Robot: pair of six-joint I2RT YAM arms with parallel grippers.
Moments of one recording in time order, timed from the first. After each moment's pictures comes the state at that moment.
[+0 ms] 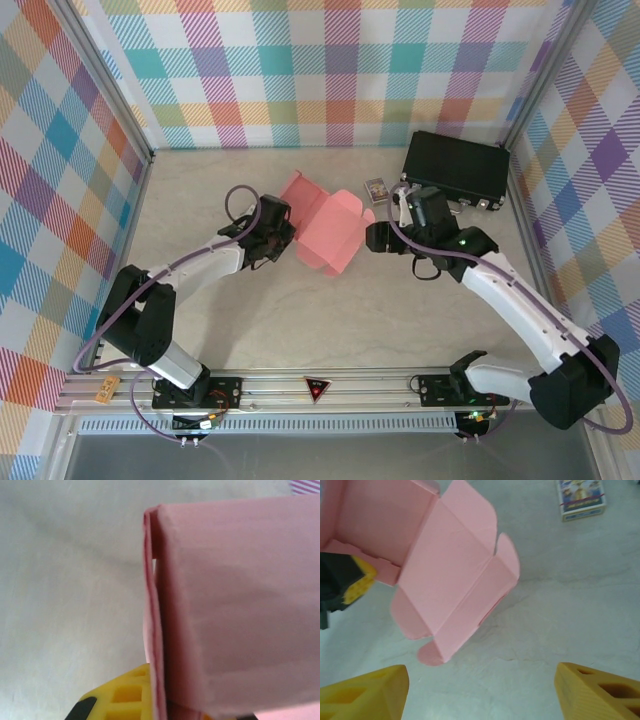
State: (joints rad) left arm -0.55 1.55 1.01 -0.34 -0.12 -1.39; right arm 0.52 1.16 1.08 -0.68 -0.09 0.39
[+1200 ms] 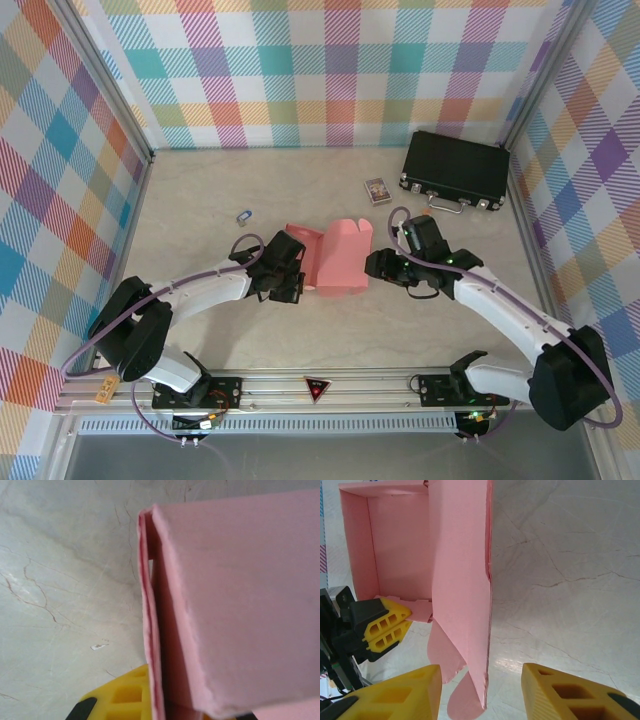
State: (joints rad) left arm -0.72 1.48 0.85 -0.43 0.06 -2.07; right arm 0.51 1.18 0.79 -0.49 -0.34 0.69
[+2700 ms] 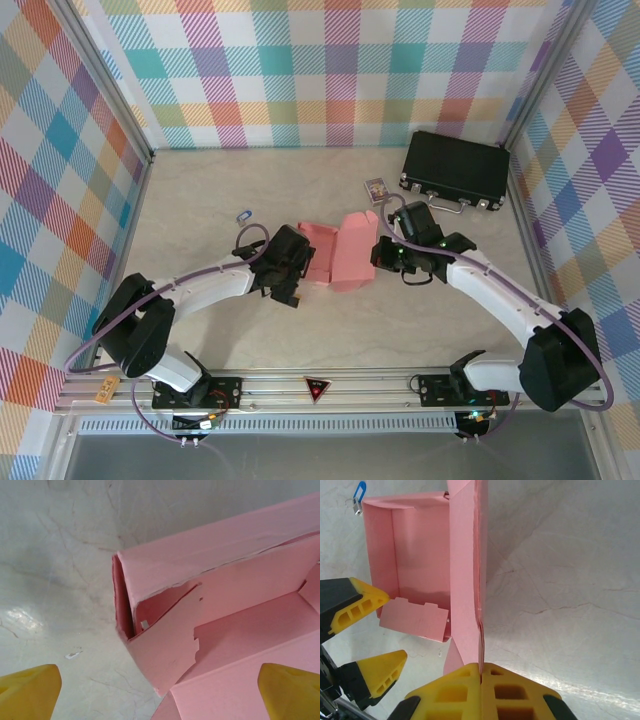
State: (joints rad) left arm -0.72 1.51 0.91 -0.44 0.01 -1.86; right arm 0.51 1.28 0.95 -0.60 -0.23 0.65
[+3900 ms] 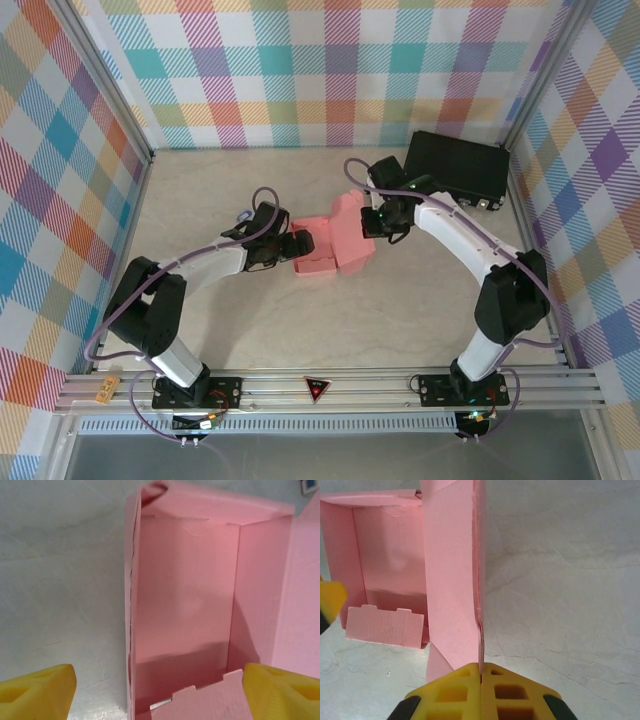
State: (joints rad) left arm -0.51 1.63 0.97 -0.26 0.10 -0.71; right arm 0.51 1.68 1.49 -0.97 -0.09 0.31
